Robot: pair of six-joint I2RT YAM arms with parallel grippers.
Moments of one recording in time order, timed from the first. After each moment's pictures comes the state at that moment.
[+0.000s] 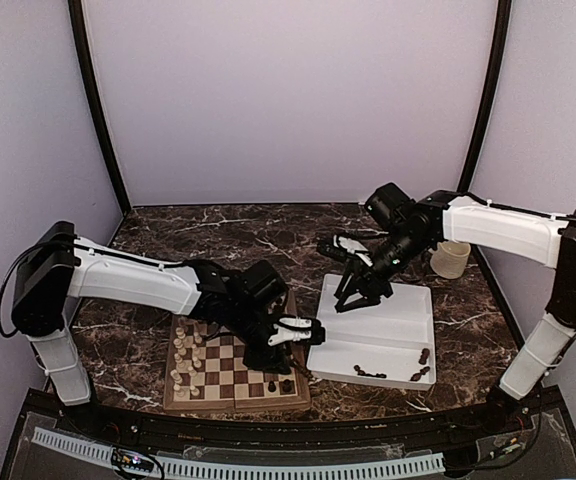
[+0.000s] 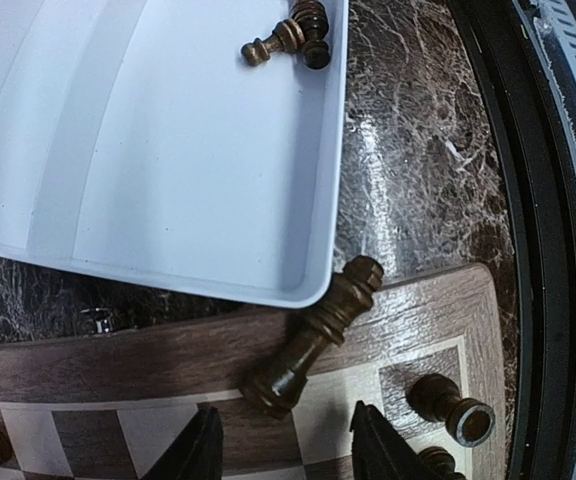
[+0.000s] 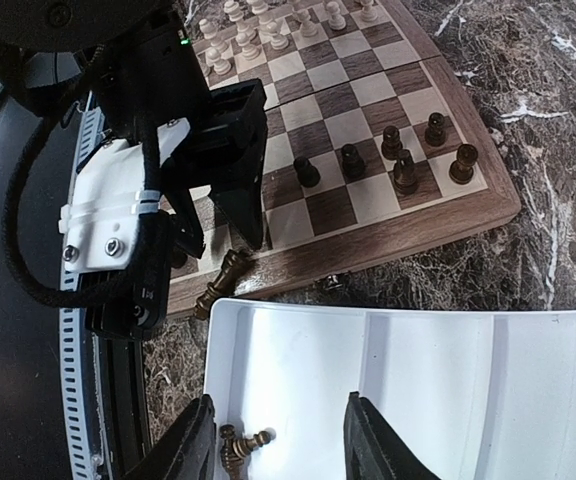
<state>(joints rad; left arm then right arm) -1.04 1.80 1.14 -0.46 0.31 0.50 0.67 1.64 1.31 -0.87 -0.70 -0.58</state>
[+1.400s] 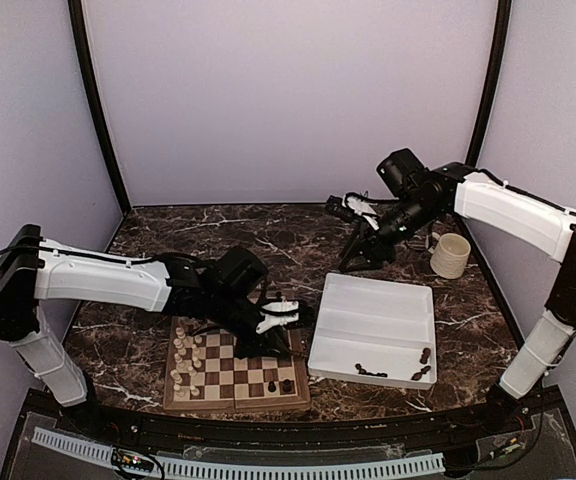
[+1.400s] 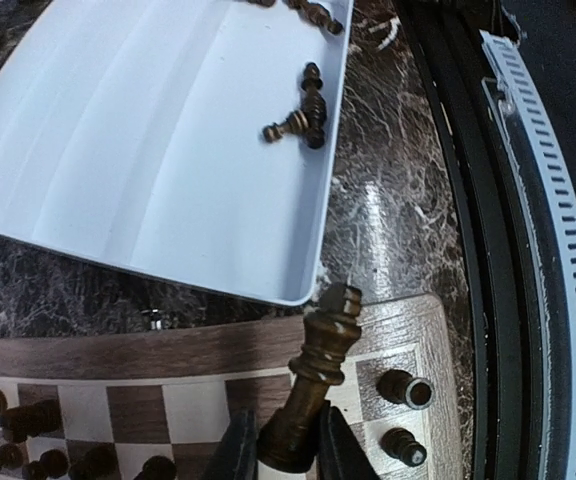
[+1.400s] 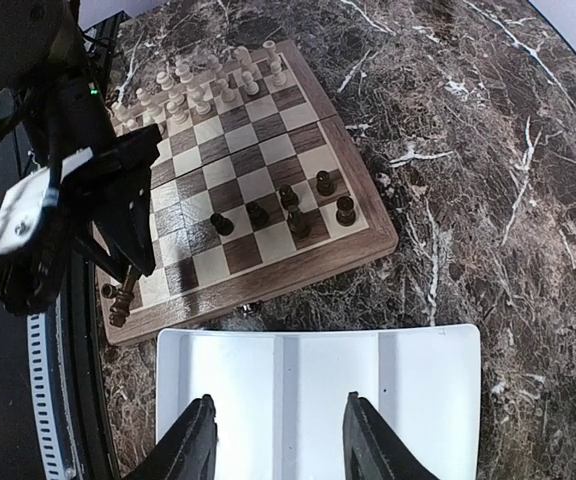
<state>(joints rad) -1.01 1.66 1.06 -0.36 0.38 0.45 0.60 1.64 1.50 -0.92 -0.64 -0.56</state>
